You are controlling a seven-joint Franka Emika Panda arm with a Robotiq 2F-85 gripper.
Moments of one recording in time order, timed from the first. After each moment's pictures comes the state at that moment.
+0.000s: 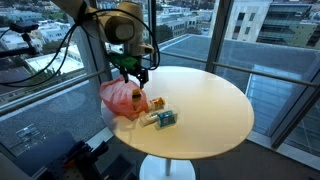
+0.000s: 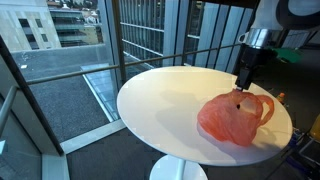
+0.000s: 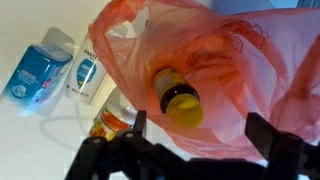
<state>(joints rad) 0.07 0.01 0.05 -2.30 0.09 2.28 -0.14</state>
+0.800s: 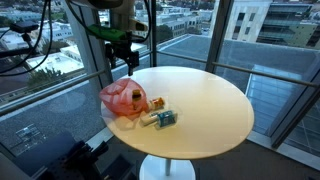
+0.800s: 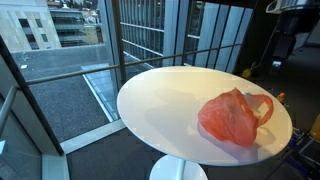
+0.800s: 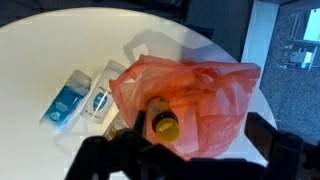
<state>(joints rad) 0.07 -0.24 0.02 -2.30 0.10 1.94 -0.16</state>
